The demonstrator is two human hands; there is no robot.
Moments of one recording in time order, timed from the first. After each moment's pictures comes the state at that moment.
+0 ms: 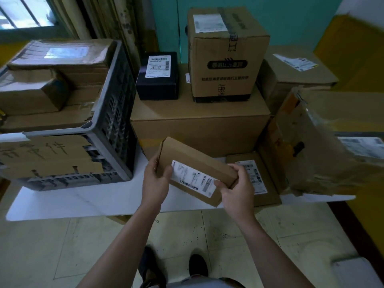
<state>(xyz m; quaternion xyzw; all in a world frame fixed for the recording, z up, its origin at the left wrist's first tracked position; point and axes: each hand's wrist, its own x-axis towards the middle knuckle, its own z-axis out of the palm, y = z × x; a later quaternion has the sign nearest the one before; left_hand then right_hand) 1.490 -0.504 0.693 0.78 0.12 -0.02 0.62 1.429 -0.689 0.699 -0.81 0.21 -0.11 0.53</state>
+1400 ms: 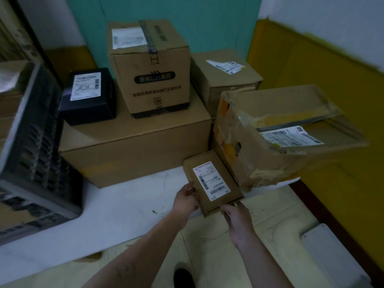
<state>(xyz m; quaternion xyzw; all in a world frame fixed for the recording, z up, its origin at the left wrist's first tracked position) 1.481 -0.672 0.644 0.70 0.11 -0.35 0.61 1.383 -0.783 0.639 -0.45 0.47 -0.06 0.75</state>
